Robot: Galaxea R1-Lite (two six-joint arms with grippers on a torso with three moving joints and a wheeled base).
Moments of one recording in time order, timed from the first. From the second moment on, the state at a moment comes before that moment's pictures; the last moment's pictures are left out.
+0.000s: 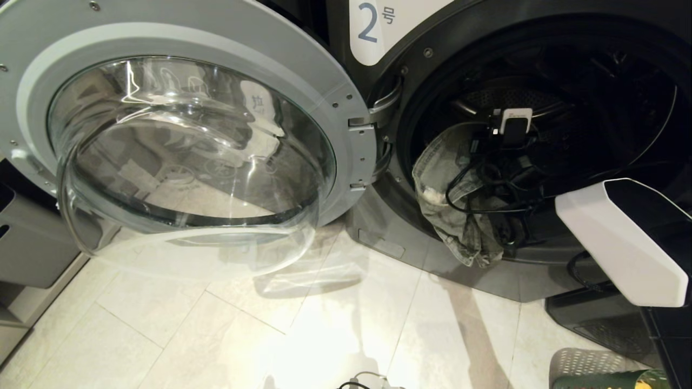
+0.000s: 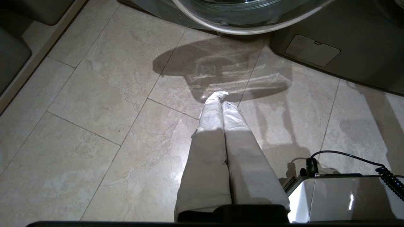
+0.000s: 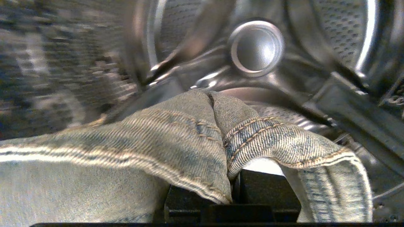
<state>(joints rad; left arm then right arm) 0.00 0.00 -0.01 0.01 0.00 0.03 0.17 2.45 -1.70 -1.50 -0.36 -0.37</state>
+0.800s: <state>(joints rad) 0.00 0.00 0.00 0.01 0.00 0.03 0.04 2.59 -1.93 -1.30 -0.32 -0.37</state>
